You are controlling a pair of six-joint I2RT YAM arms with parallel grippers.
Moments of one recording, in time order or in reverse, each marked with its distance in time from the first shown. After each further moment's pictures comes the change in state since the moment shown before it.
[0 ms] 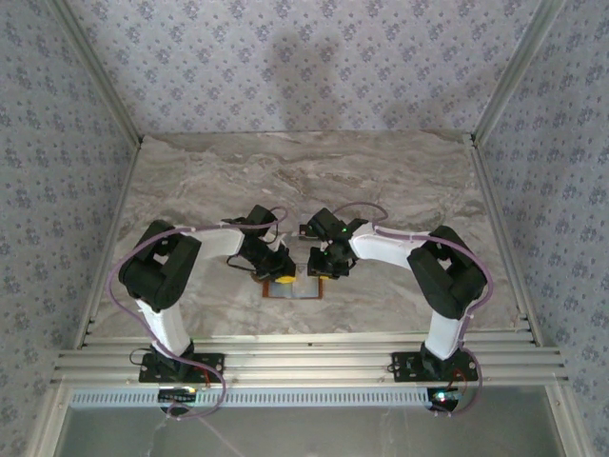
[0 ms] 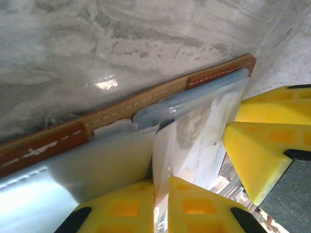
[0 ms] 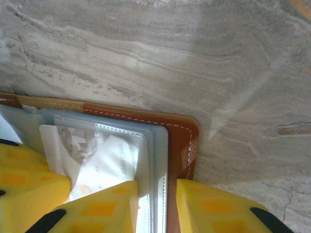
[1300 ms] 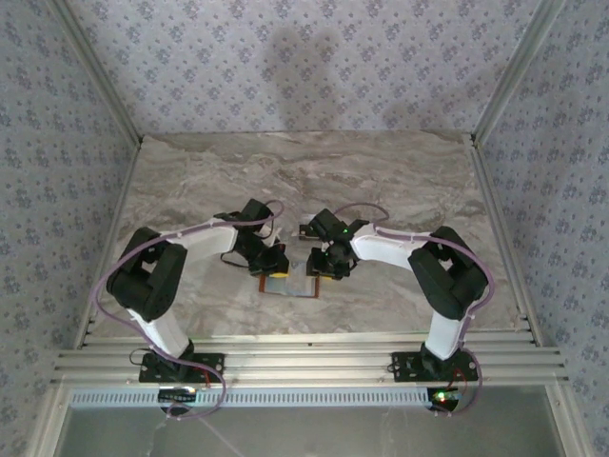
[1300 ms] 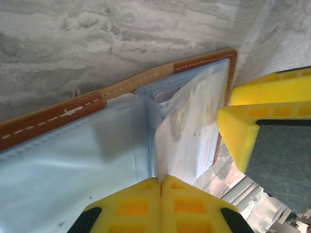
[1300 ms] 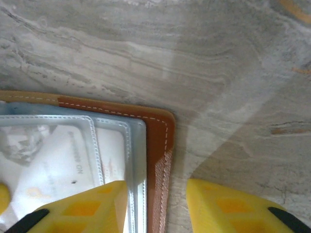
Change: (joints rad) left arm 0.019 -0.082 0.031 -0.127 -0.094 0.101; right arm -0.003 -0.010 -0.016 0.017 0.001 0.004
